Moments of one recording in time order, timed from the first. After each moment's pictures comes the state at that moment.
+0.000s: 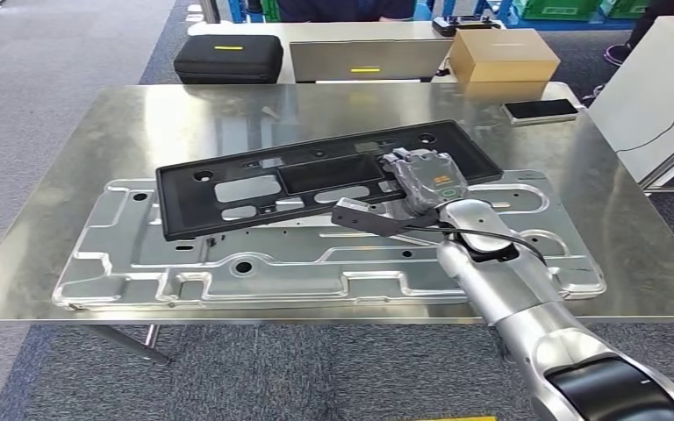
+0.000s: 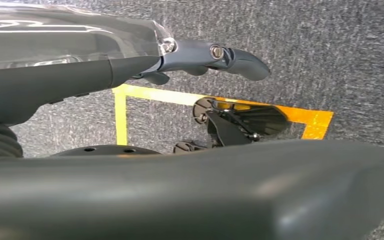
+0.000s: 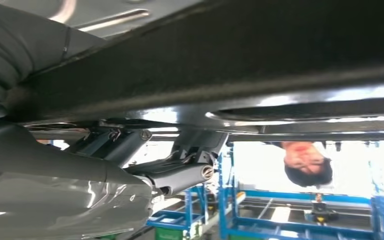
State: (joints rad) left arm -0.10 -0.14 1.18 -0.23 -1.06 -0.11 -0.17; right arm -0.67 -0.07 0.31 -1.07 1.36 -0.15 -0.02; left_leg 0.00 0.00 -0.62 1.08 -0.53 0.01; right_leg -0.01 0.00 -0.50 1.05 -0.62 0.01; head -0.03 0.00
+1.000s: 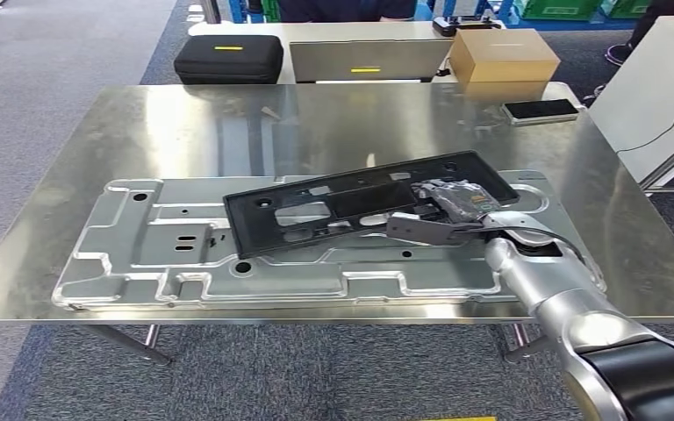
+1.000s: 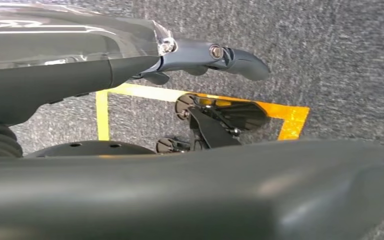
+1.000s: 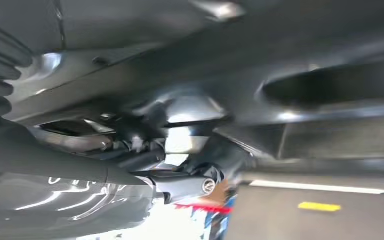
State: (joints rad) left arm -0.10 -0.14 1.18 -0.23 -1.04 -0.14 -0.23; right arm -0.75 -0.19 0.28 -0.74 1.13 0.04 -0.23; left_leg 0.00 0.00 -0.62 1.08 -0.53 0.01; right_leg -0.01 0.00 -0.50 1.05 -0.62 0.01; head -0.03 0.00
